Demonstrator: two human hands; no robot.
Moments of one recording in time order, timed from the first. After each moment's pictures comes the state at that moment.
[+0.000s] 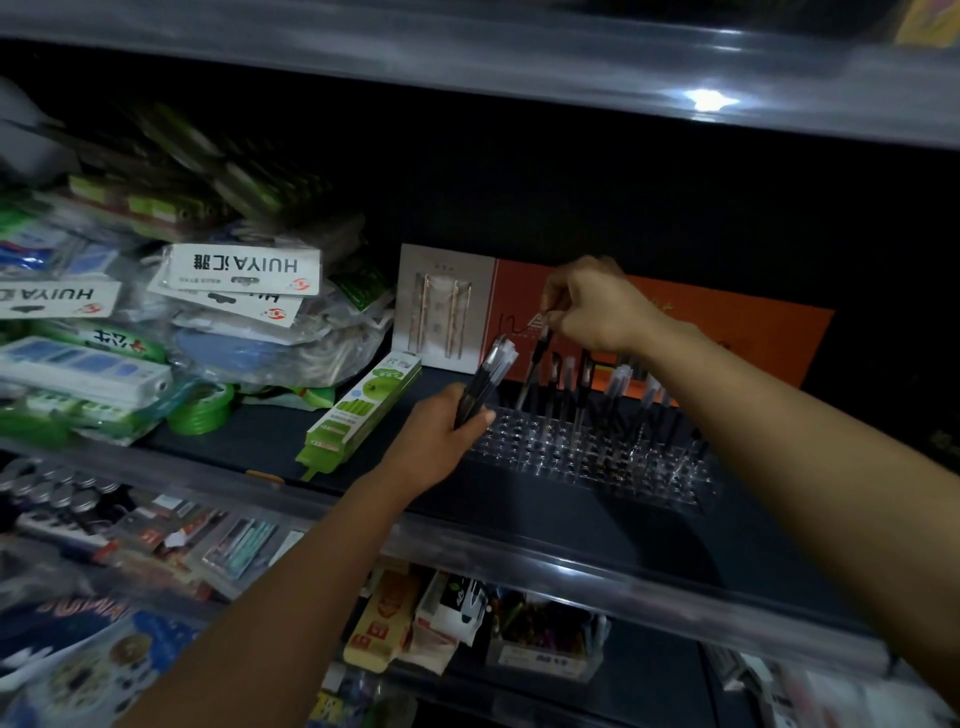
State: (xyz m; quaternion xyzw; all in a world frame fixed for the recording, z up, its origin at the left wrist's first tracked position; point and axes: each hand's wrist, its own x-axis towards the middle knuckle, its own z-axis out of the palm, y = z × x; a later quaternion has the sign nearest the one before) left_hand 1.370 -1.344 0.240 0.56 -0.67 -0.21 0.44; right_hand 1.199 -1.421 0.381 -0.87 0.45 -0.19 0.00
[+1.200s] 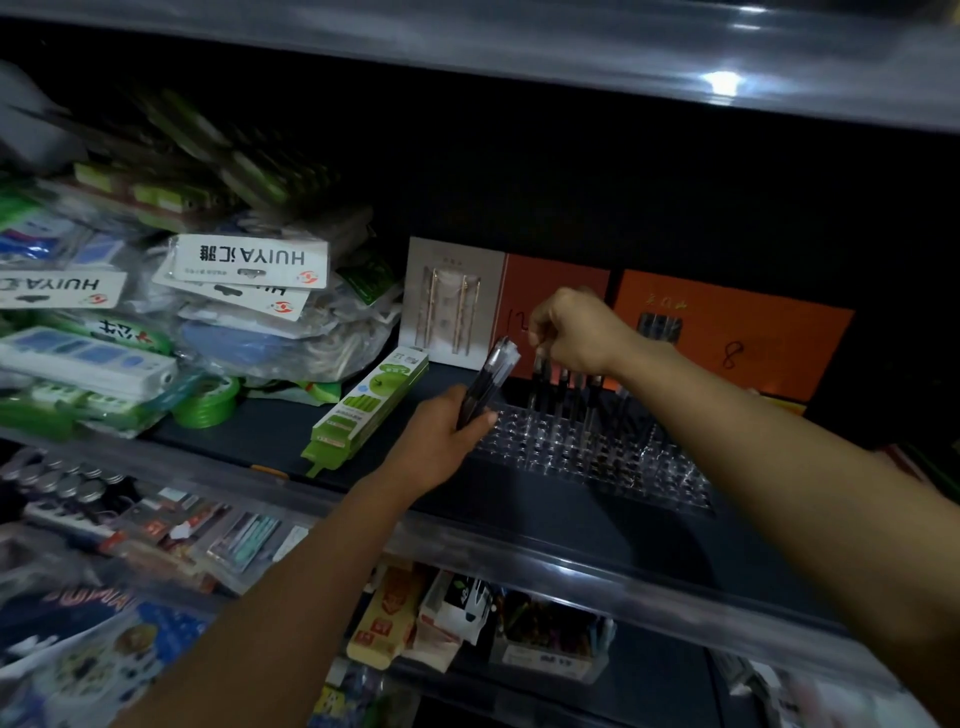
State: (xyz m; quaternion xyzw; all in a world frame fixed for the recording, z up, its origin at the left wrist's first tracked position) left_hand 1.377 -1.349 0.230 0.56 -0.66 -0.23 0.45; right_hand 1.212 -1.435 0.348 -0.88 0.45 -0.13 0.05
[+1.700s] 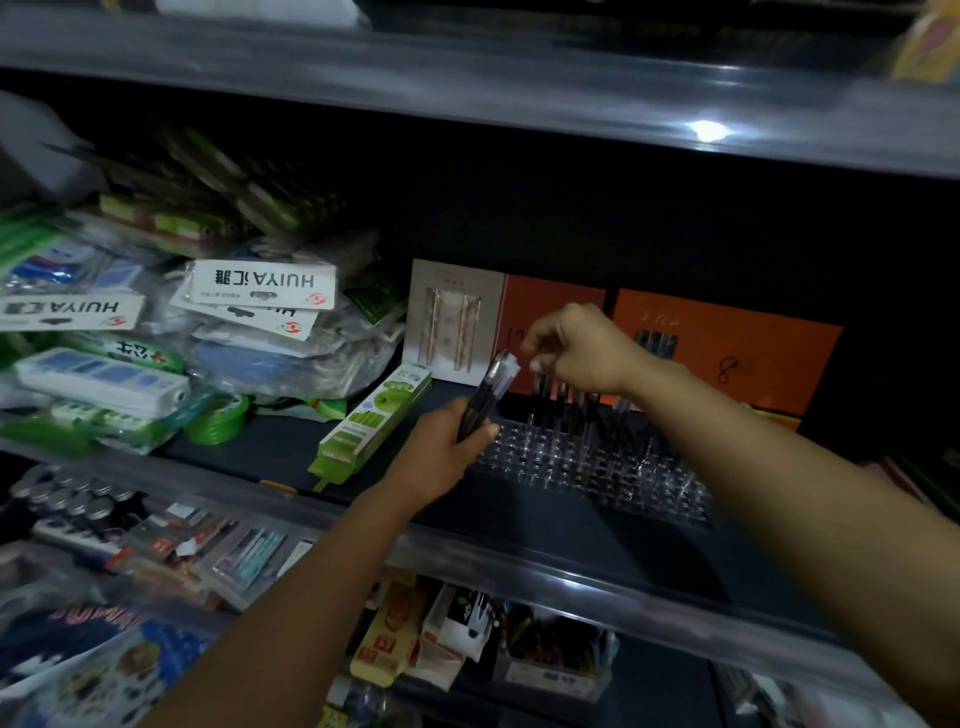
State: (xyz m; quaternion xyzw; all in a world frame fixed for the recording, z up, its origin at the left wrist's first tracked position) left_hand 1.376 -1.340 0.240 0.54 -0.66 -0.26 0.46; right_hand 1.205 -1.412 0.361 -0.89 0.41 -0.17 0.08
